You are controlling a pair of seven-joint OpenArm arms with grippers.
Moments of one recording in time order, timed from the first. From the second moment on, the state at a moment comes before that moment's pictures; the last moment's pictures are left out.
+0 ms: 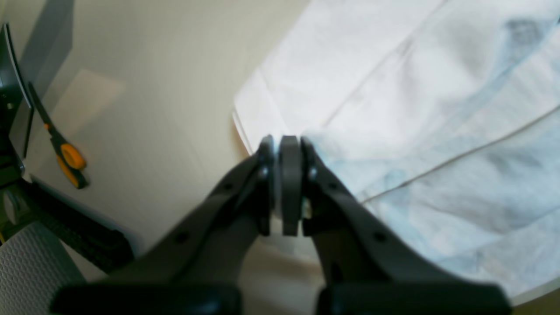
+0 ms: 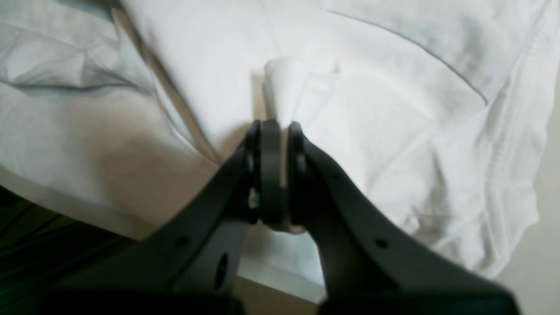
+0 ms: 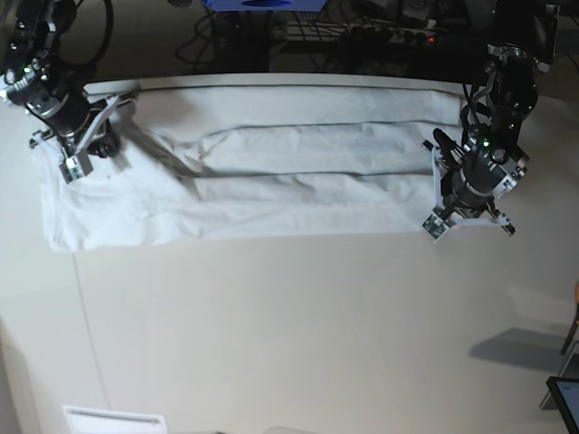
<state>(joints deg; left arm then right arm) 4.3 -36.3 7.7 111.4 -6.8 -24.6 69.7 -25.0 11.3 21.4 113.5 23.4 32.9 -54.8</state>
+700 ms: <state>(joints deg) 8.4 -34.3 8.1 110.8 2.4 -24.6 69.4 -26.1 11.1 21.6 113.5 23.2 32.9 -54.6</state>
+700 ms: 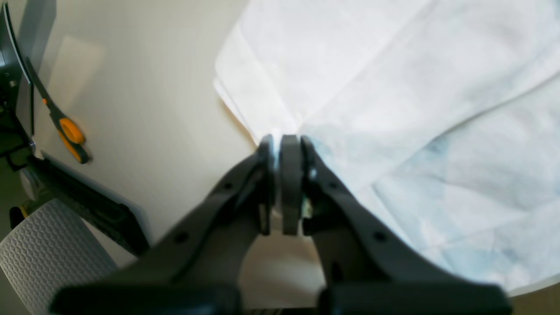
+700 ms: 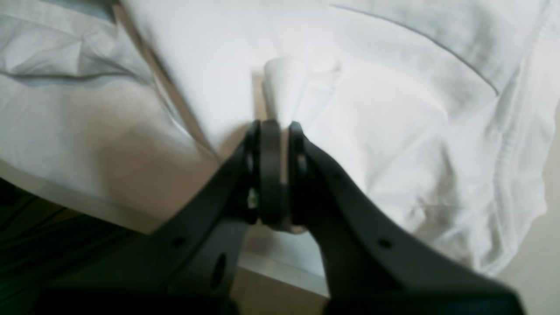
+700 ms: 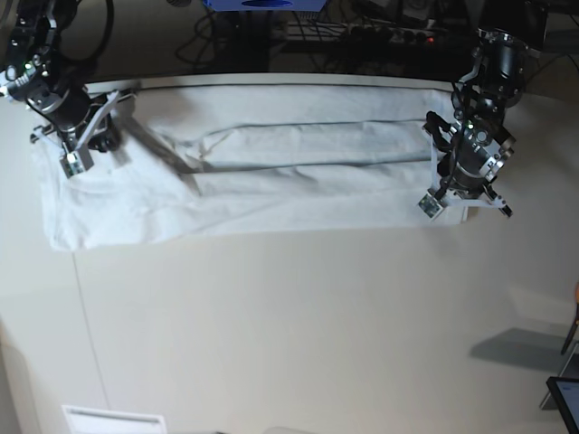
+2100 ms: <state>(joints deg) 20.4 -17.1 -43.3 113.8 3.5 -40.3 58.7 -14.0 16.1 24.4 113.4 22.8 40.7 -54.9</state>
